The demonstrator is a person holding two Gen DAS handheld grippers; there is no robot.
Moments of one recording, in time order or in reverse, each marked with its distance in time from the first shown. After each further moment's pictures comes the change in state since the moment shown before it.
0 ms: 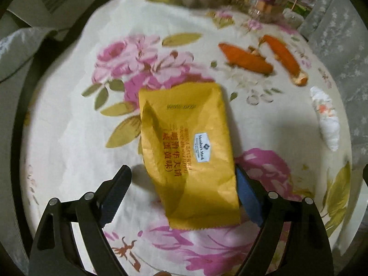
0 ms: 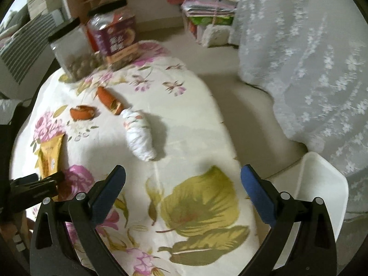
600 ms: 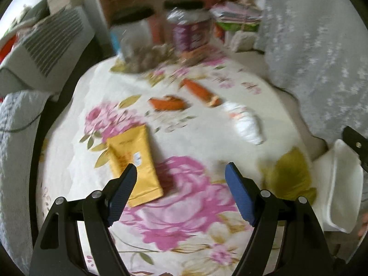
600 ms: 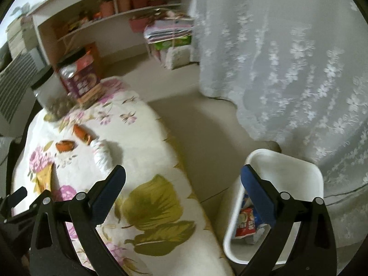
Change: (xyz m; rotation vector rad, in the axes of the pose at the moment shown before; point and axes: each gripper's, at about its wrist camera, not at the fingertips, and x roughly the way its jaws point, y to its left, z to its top) left arm -0.096 -0.079 -0.039 0.181 -0.281 -0.014; right arm -0.061 -0.072 -0.015 0.172 -0.149 -0.104
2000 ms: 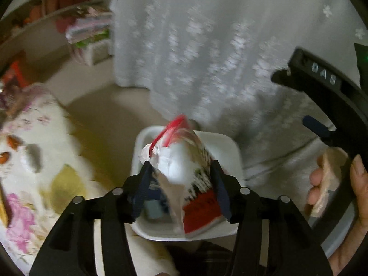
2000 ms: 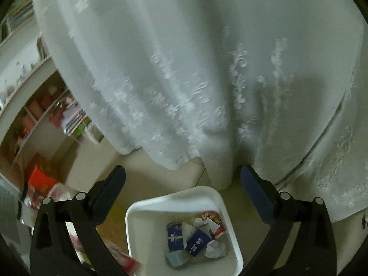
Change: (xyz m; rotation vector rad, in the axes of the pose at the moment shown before) left arm -0.090 -0.311 -0.029 0.371 -0.023 -0.591; right arm -0.073 -0.293 -0.017 0.653 -0.214 -0.185
